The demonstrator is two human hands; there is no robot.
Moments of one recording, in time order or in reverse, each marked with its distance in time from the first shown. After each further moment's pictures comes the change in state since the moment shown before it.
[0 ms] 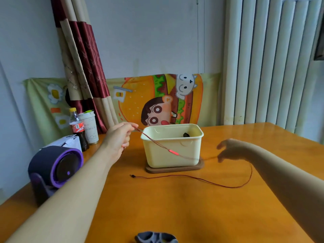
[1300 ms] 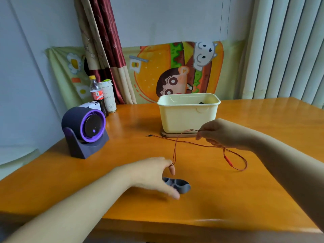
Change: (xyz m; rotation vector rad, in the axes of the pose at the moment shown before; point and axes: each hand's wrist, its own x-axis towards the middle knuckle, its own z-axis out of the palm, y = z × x) left_hand -0.129 -0.062 -0.004 1.143 -0.917 -0.071; right_hand -0.083 -0.055 0.051 0.334 -0.159 -0.492
